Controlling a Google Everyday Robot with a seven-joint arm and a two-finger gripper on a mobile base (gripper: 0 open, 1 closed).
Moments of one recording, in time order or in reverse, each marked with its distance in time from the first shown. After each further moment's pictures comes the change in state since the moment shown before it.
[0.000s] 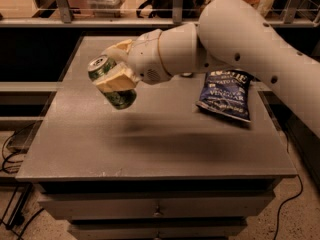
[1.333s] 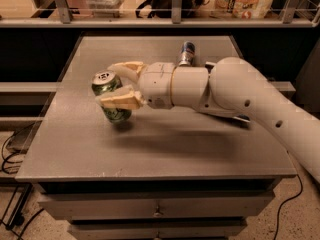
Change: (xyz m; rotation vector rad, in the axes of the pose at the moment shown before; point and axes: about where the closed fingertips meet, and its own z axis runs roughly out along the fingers) arm 0.028 0.008 0.000 0.097 -0.262 0.063
